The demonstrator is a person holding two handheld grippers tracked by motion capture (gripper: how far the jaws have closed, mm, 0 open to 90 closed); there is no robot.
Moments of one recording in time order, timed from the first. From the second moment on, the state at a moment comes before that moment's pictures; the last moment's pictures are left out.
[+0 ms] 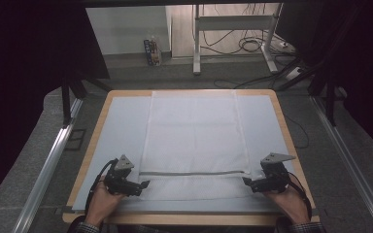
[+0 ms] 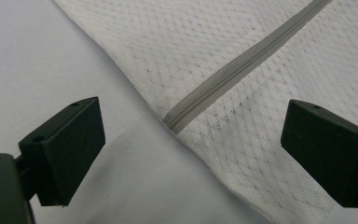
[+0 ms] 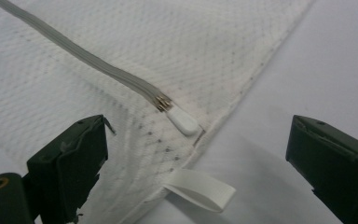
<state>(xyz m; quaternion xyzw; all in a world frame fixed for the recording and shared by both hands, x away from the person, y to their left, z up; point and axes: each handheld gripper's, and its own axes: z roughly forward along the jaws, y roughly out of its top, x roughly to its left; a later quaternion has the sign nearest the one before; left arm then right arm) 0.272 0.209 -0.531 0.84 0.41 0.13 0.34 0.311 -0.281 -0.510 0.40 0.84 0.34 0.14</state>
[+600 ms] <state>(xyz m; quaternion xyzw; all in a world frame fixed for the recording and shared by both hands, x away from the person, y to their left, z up) 0.273 0.206 -0.533 0.84 0.40 0.13 0.33 0.321 -0.292 -0.504 0.42 0.83 0.33 0.17</state>
